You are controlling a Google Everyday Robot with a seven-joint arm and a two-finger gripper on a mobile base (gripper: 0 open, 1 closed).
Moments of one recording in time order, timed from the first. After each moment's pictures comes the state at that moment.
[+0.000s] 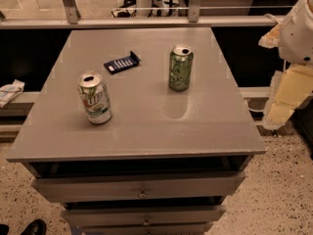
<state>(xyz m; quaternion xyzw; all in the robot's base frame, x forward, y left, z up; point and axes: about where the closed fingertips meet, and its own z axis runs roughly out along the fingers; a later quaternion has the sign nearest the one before) 0.438 -0.216 0.978 -0.60 0.78 -0.04 0.16</state>
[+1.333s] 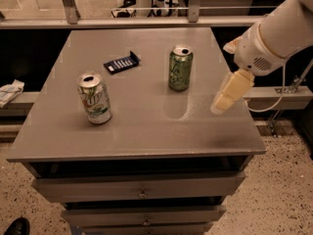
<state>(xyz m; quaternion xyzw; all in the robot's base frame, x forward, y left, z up) 0.529 -0.172 0.920 -0.57 0.77 0.04 0.28</state>
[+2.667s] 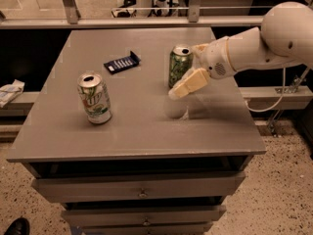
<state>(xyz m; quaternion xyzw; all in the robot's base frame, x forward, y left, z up) 0.609 -0.090 0.886 -0.50 0.73 0.21 0.42</state>
